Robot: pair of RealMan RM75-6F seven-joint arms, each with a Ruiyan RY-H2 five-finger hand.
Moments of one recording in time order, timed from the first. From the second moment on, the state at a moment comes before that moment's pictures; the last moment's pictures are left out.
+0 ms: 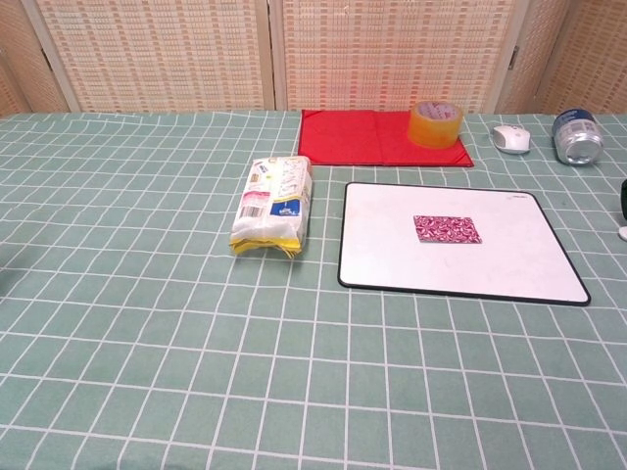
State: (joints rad) left arm -0.27 -1.55 0.02 -0.86 1.58 1.39 -0.52; right arm 0.73 -1.52 0.10 -0.84 -0.61 0.56 -0.39
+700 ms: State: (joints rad) left arm -0.27 -1.55 0.02 -0.86 1.58 1.39 -0.53; right arm 0.75 -1.53 0.09 -0.82 -0.56 0.52 -0.43
